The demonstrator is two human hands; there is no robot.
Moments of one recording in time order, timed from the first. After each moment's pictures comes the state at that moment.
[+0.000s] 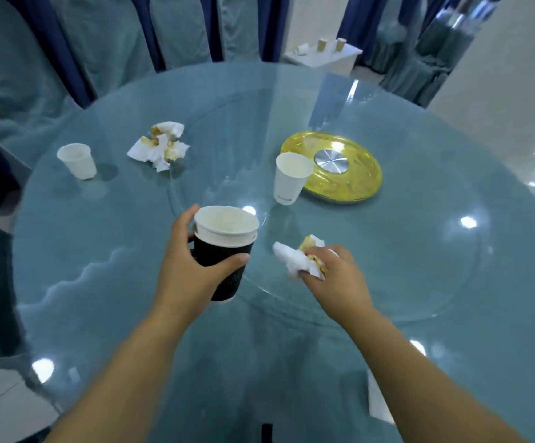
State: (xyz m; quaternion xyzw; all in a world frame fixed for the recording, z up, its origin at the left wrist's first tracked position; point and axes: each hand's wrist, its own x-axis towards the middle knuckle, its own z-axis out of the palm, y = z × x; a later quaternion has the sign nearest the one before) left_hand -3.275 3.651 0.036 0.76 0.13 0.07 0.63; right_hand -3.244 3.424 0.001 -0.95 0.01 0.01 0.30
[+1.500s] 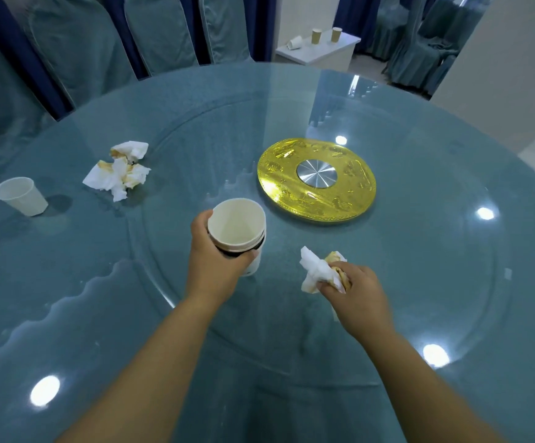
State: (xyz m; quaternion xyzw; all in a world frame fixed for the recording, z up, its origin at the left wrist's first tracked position) left_hand -3.130 3.555 -0.010 0.77 0.11 0.11 0.62; right_hand -3.157 3.327 -0.027 -0.93 0.09 0.01 0.37
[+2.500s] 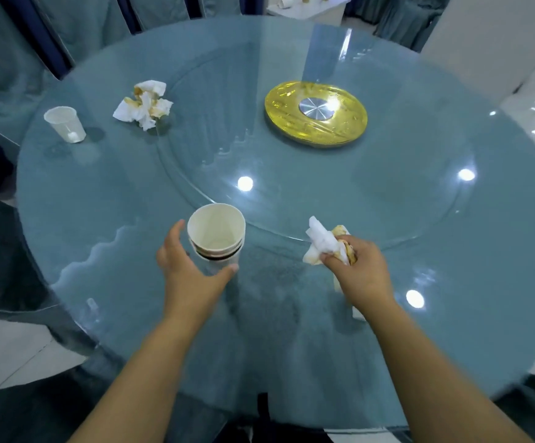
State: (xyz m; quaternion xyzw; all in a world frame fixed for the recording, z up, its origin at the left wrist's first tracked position) left_hand -3.370 3.628 -0.028 0.82 0.17 0.07 0.55; right_hand -3.352 3.369 -0.030 -0.88 0.13 0.00 0.45
